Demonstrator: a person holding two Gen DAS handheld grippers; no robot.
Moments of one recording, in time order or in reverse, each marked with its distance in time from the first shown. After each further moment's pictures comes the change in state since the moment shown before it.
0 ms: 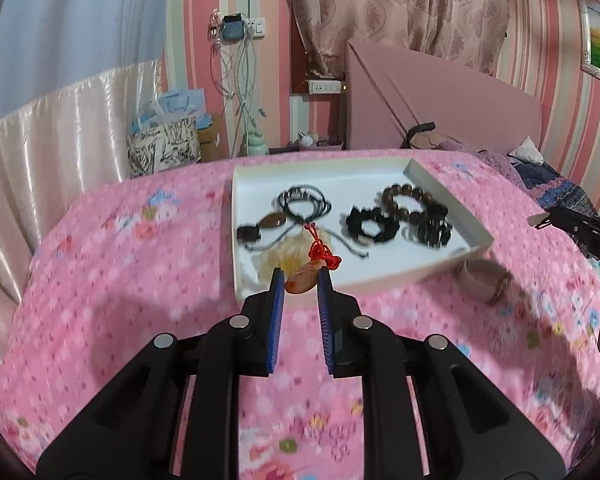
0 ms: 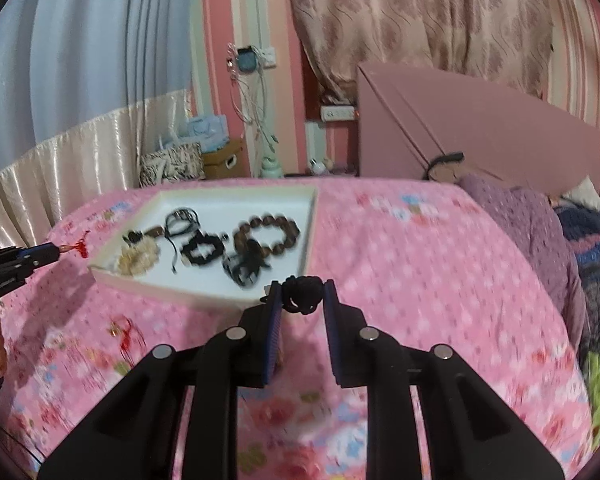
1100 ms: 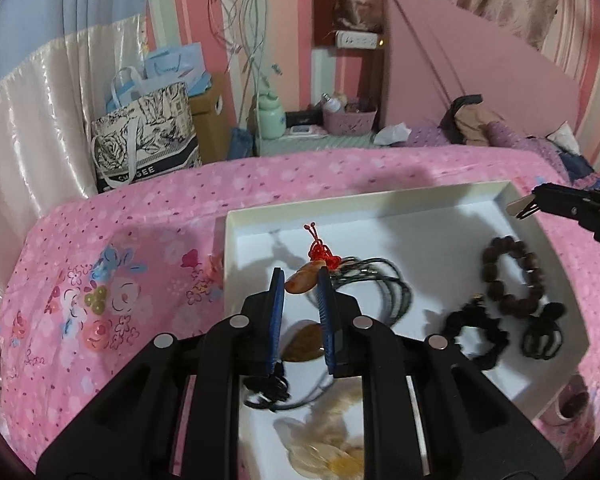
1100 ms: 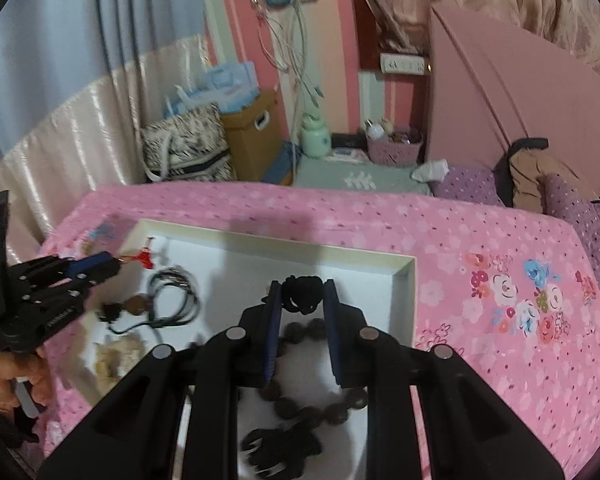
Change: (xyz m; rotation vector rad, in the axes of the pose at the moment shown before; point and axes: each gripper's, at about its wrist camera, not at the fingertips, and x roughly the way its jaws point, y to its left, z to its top) left arm 0.188 0.042 0.103 -0.024 0.209 0.056; right arm 0.225 0.031 0.118 -0.005 0.300 0.140
